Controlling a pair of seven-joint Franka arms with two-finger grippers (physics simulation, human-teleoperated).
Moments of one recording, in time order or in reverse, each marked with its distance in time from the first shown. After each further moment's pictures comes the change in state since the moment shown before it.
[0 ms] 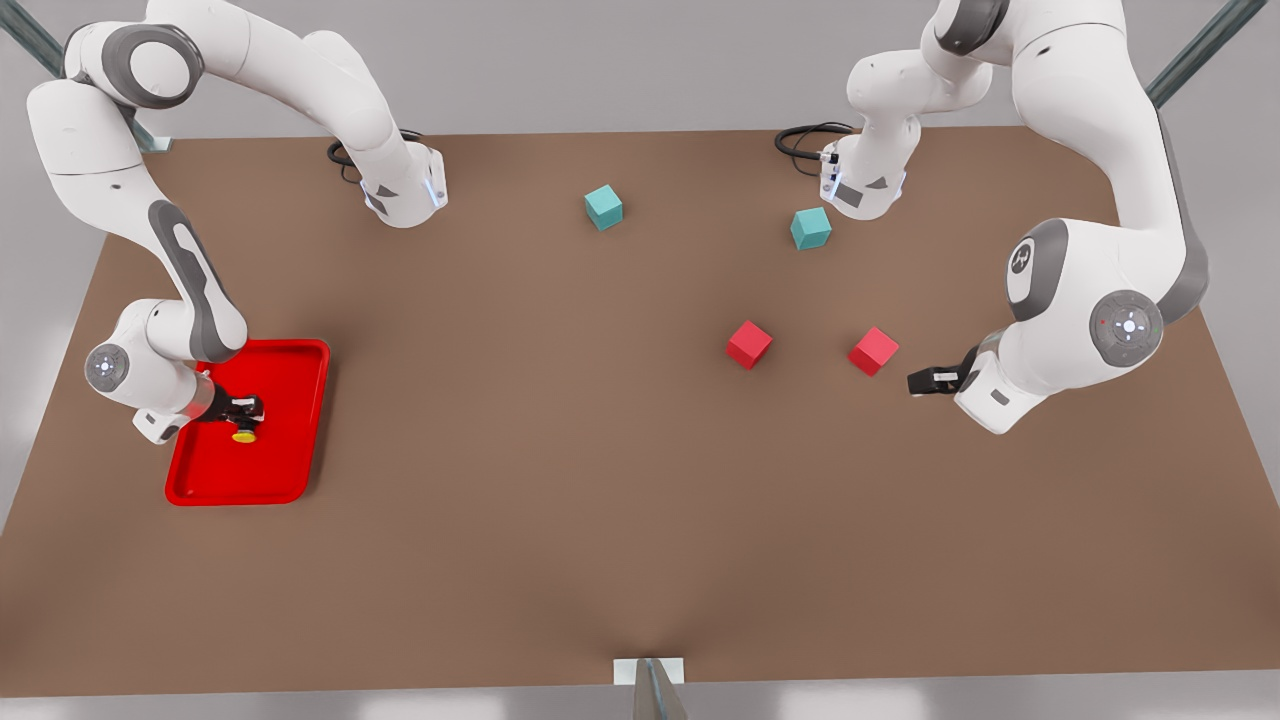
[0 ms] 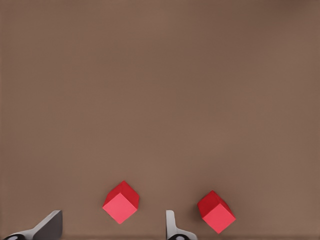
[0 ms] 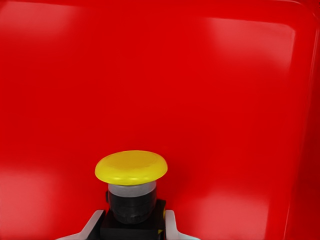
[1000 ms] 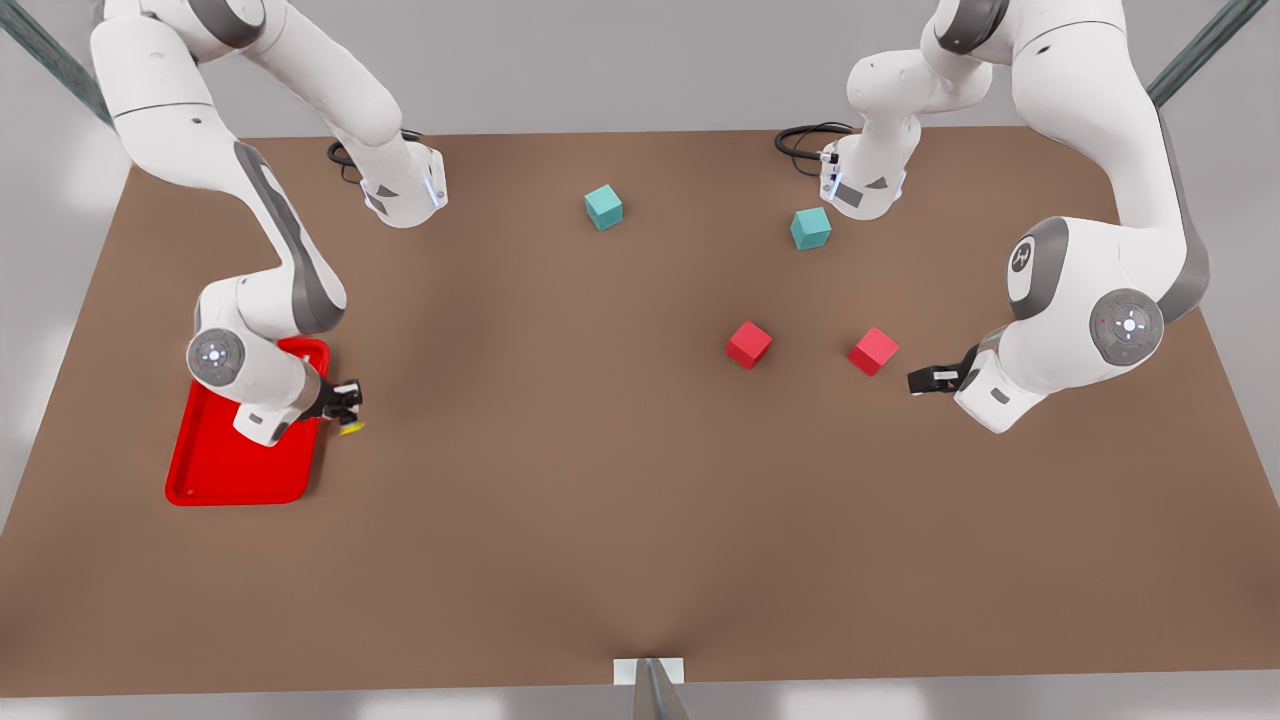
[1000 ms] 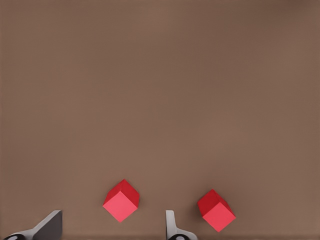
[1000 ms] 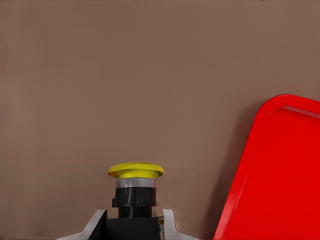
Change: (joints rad) left arm -0.002 -0.003 0.001 0.001 0.000 -0.007 -0.002; right arm 0.261 -0.301 0.283 -0.015 0.274 -0.285 0.156
